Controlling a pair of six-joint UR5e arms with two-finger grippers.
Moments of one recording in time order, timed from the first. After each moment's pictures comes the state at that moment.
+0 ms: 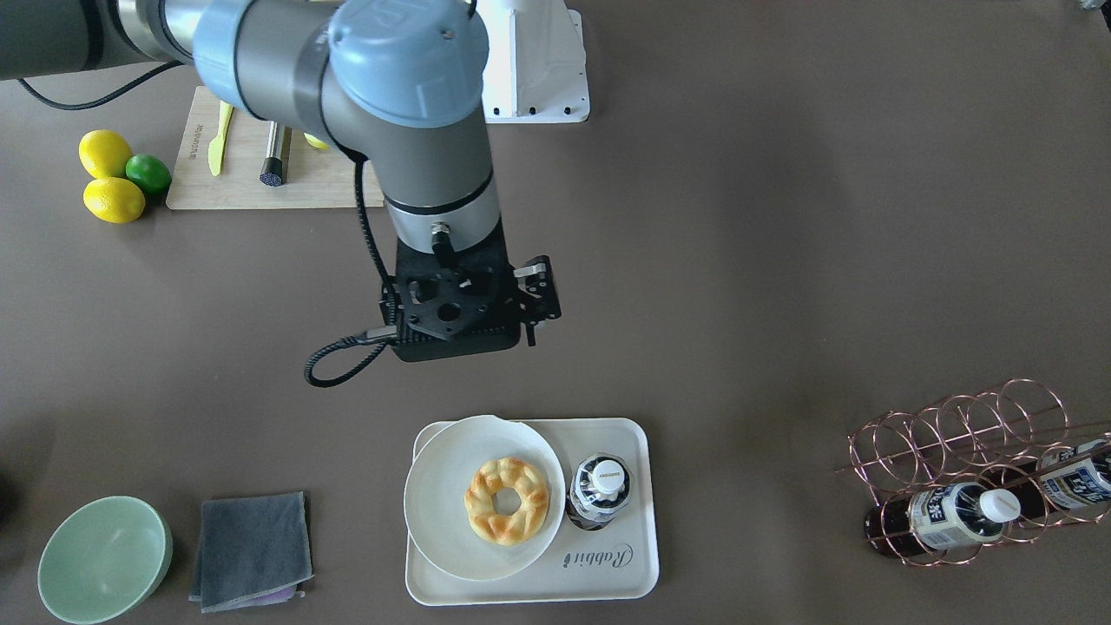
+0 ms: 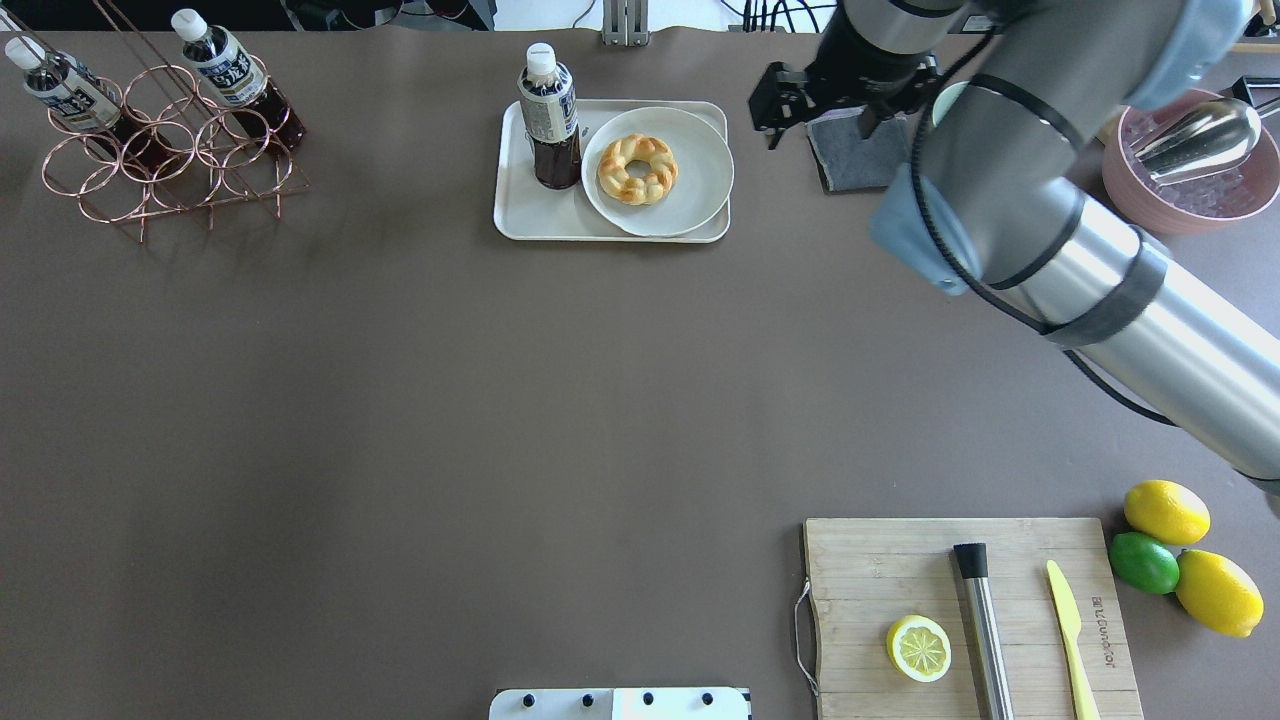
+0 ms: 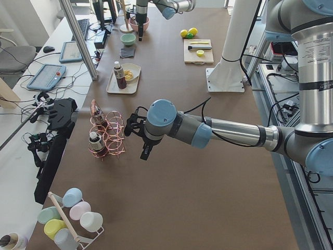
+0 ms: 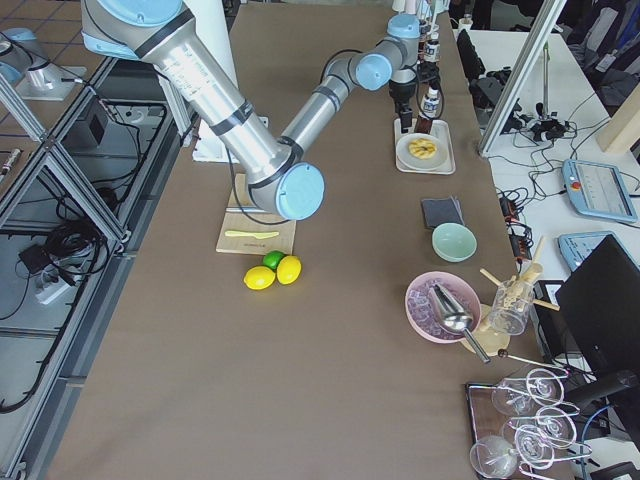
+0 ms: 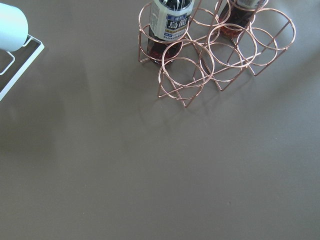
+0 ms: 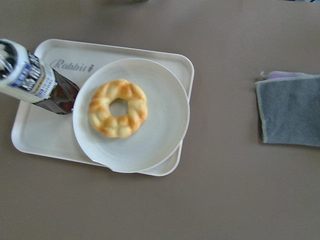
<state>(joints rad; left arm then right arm) -1.61 -1.40 -1.88 -1.81 -2.51 -0.03 0.93 -0.83 1.70 -1.71 2.09 0.75</state>
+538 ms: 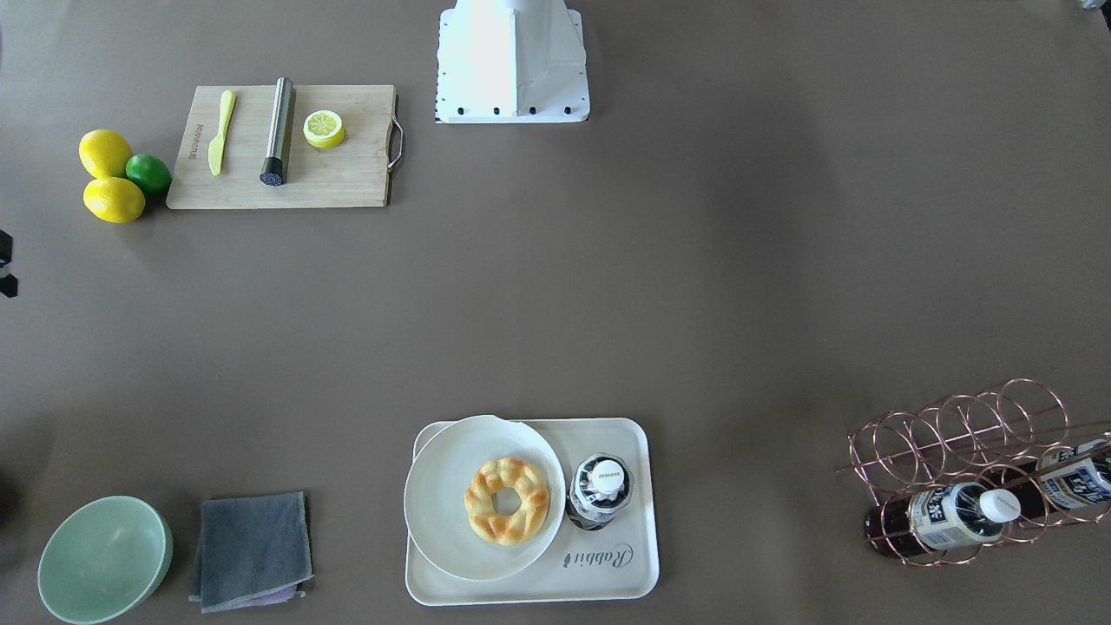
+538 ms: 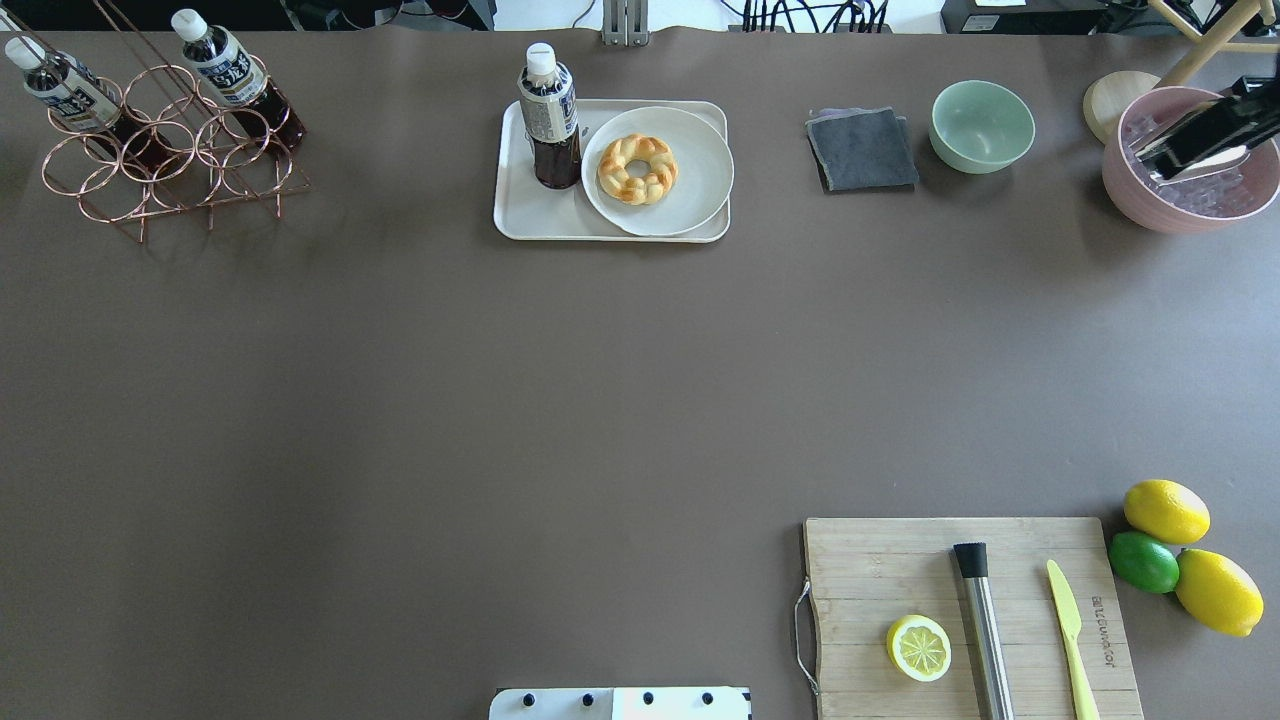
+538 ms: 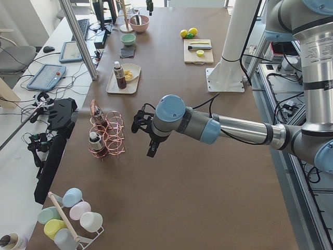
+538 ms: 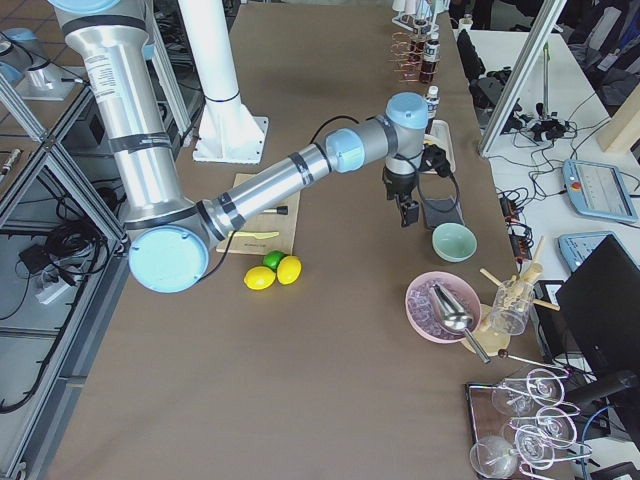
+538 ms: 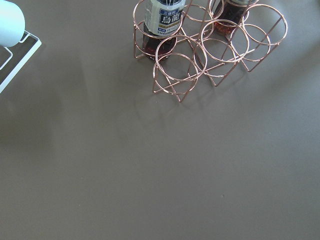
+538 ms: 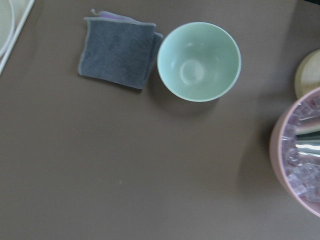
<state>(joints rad) -1.61 -1.35 -1.94 -1.79 -2.50 -0.04 1.30 -1.32 1.87 -1.71 2.26 0.12</state>
